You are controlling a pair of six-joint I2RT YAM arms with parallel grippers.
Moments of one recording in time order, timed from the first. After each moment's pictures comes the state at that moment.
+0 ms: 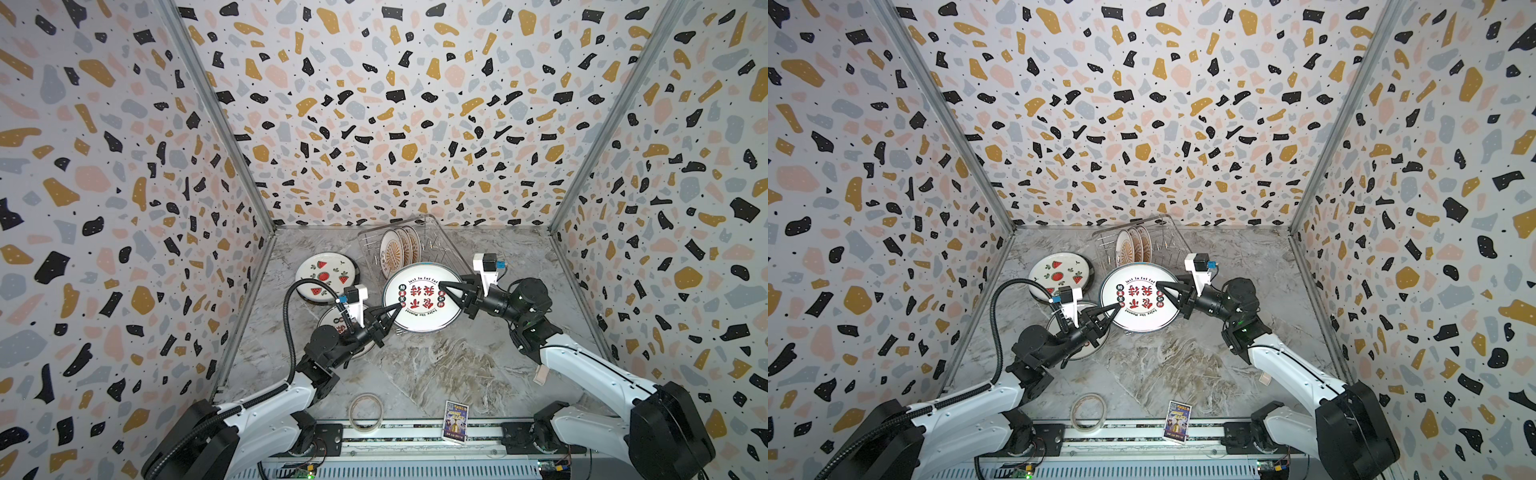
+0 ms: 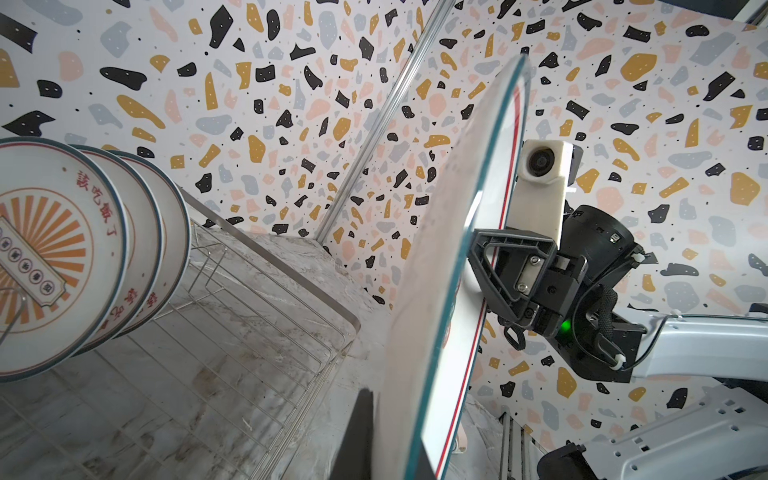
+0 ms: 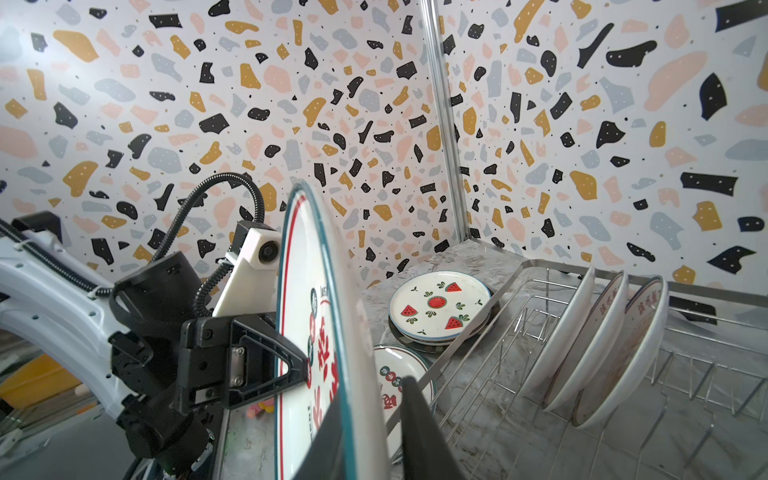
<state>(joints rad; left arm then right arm) -0.64 1.02 0.26 0.93 0.31 -0.62 0.49 1.16 0.63 0.66 -0.70 0.33</state>
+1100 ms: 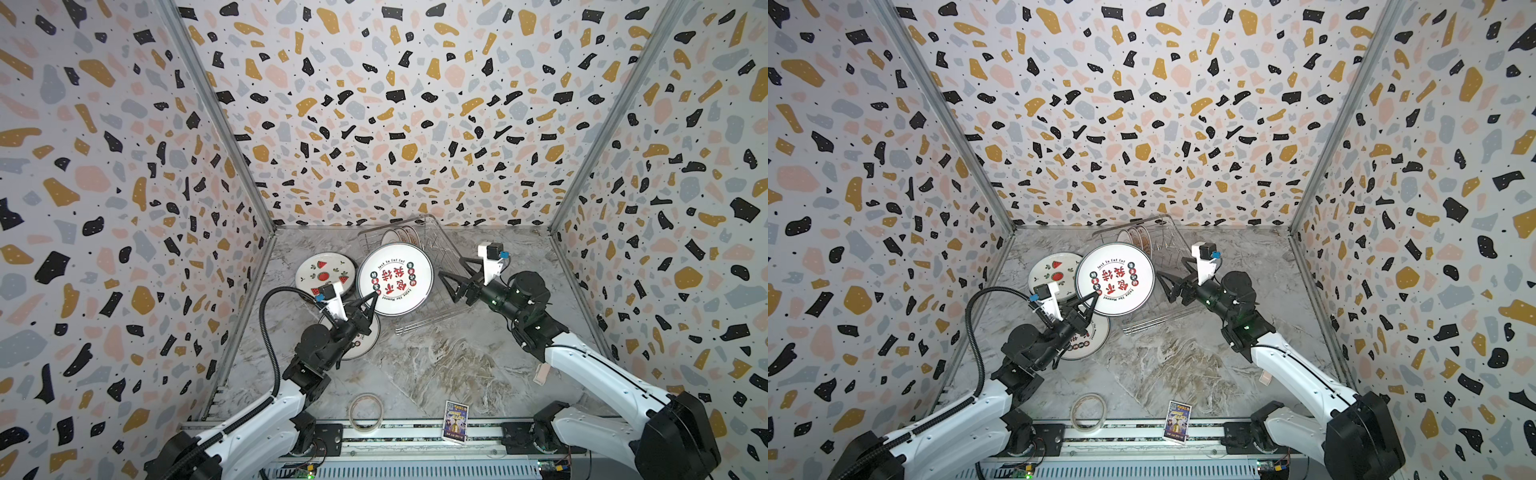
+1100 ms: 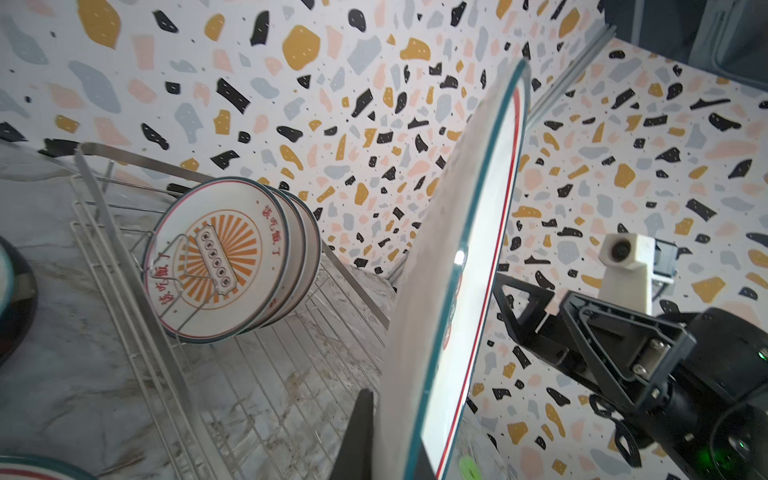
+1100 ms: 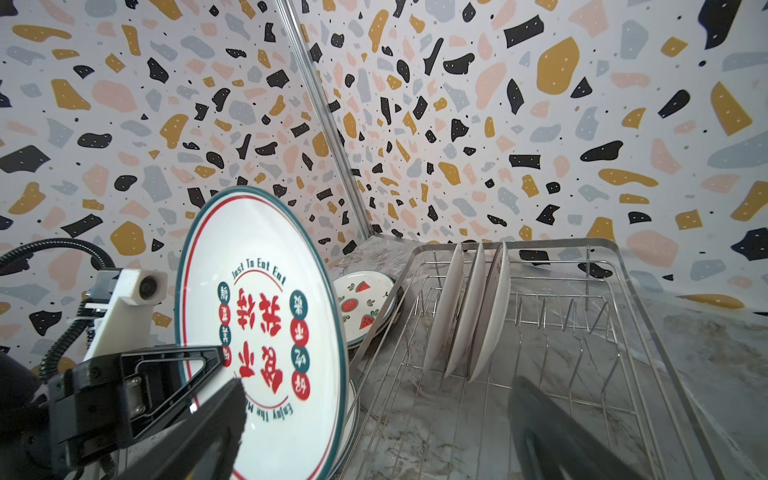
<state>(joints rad) -0.53 0.86 0.25 0.72 0.06 -0.74 0.53 1.11 0.71 0.42 -0.33 0.31</state>
